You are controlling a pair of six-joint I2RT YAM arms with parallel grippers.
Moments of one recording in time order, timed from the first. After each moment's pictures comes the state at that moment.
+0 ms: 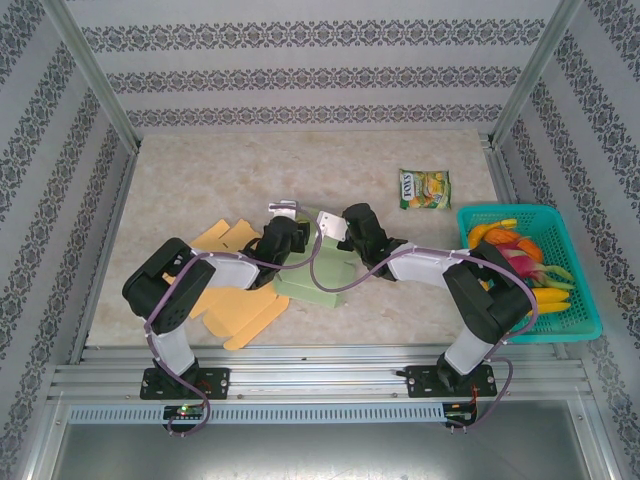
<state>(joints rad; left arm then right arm) -0.62 1.79 0.77 0.51 -0.35 -0.34 0.62 1.66 0.82 0.28 0.26 -0.87</state>
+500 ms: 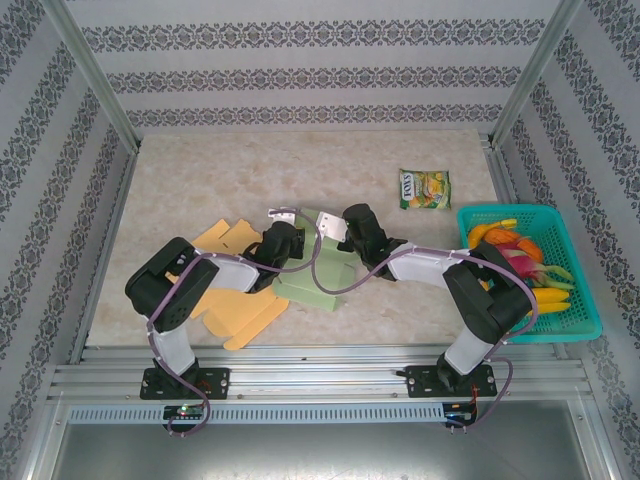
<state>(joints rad) -0.63 1.81 0.75 0.51 -0.35 -0.34 0.62 1.66 0.82 0.26 0.26 -0.87</state>
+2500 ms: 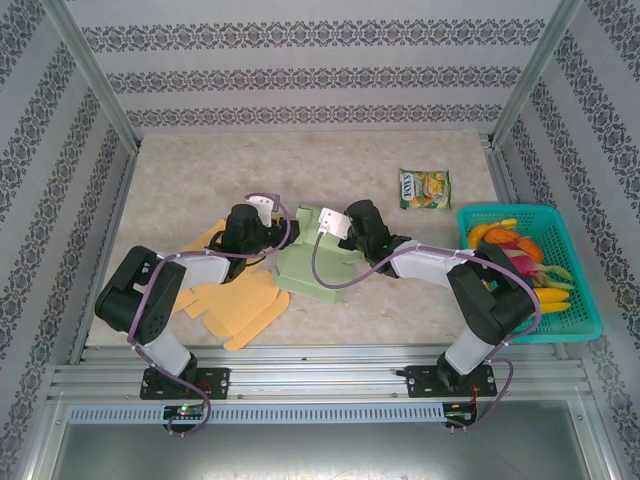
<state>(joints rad) -0.40 1.66 0.70 0.52 0.25 -0.37 0.60 1.65 0.83 0.23 0.19 -0.81</state>
